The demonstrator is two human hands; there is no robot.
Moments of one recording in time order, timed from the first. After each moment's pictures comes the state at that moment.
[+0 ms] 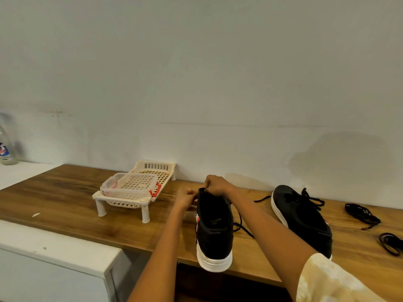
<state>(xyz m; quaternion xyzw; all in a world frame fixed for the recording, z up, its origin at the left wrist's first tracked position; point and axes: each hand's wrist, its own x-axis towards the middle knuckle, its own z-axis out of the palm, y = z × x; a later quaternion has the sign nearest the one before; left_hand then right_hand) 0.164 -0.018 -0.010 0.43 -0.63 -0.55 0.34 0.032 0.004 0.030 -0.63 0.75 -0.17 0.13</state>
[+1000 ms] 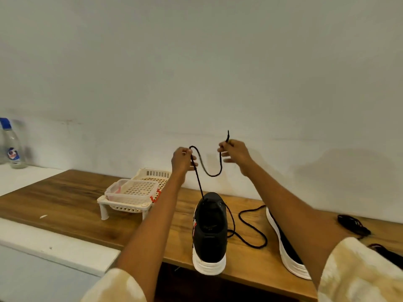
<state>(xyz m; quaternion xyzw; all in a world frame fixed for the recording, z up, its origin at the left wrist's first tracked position) 0.152 -0.043 0.103 0.36 -0.59 -0.50 0.52 0.001 0.040 0.138 -0.49 0.59 -0.60 0.22</state>
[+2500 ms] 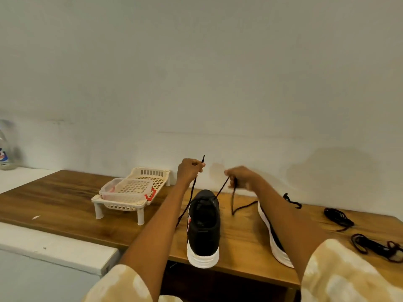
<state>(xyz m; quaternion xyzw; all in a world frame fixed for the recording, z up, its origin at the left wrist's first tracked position) 0.134 -0.017 0.082 0.40 -0.72 -0.39 0.42 -0.029 0.069 0.092 -0.39 0.69 -0.48 0.37</state>
